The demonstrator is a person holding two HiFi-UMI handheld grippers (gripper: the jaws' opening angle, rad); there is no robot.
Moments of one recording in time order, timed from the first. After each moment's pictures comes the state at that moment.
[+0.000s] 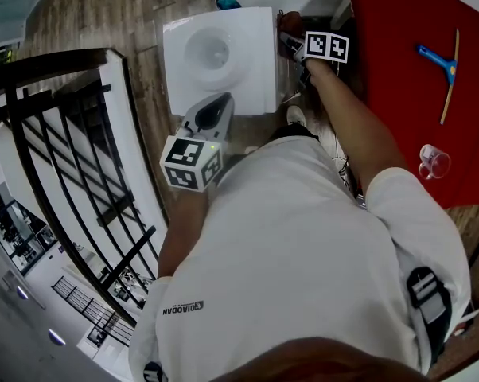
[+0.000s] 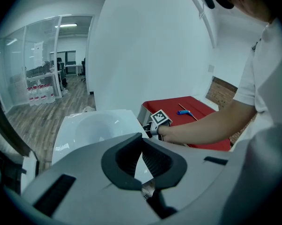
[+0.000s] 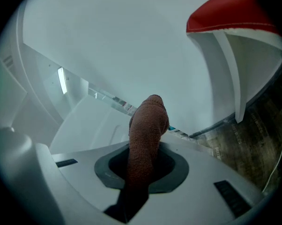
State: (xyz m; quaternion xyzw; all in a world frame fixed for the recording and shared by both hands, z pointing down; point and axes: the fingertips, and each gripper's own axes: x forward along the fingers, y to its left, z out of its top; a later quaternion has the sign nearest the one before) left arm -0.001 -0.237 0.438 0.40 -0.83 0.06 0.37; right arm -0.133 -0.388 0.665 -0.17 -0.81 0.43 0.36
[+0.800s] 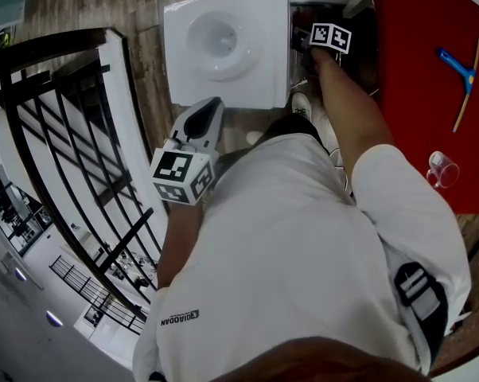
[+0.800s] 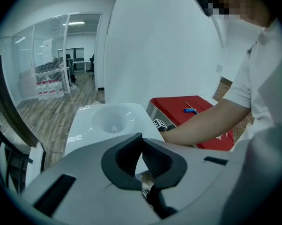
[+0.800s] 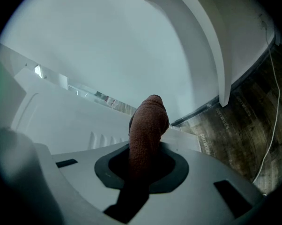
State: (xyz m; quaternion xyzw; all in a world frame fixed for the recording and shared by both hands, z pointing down) left arm 0.007 -0.197 0.444 0.36 -0.84 0.06 0.40; right arm -0.130 -0.386 0.801 -0.09 -0.78 0.43 0.44
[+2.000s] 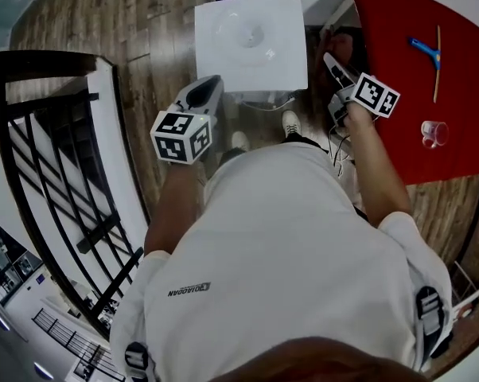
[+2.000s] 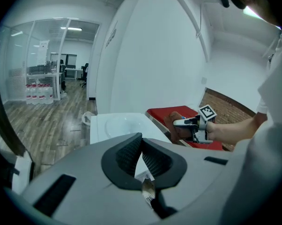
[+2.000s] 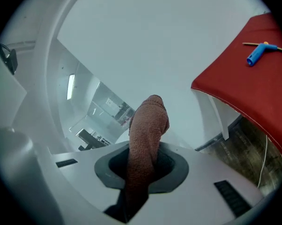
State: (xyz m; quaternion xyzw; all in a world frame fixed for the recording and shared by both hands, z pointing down) left arm -0.008 -0.117 0.431 0.43 -0.84 0.01 0.32; right arm 0.006 -0.387 0.503 -0.08 -0.89 0.39 0.23
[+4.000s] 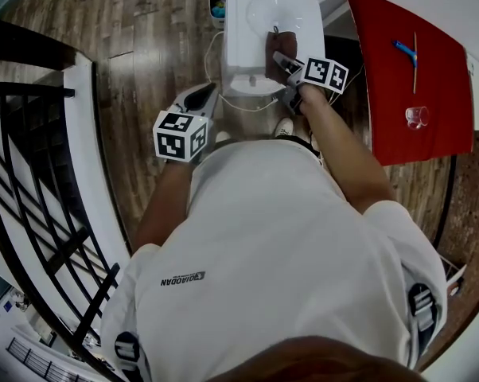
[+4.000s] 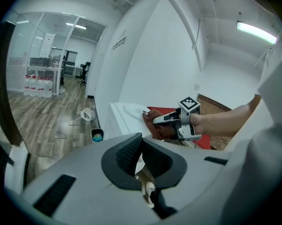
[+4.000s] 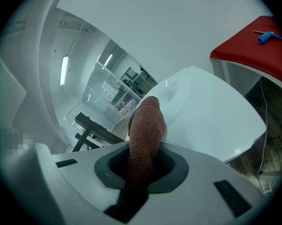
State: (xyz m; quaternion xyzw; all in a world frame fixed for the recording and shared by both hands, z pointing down) left arm 0.036 0.024 0.459 0.47 -0.83 -0.03 0.31; right arm -0.013 -0.172 0.518 -0.08 -0.86 0.37 0.33
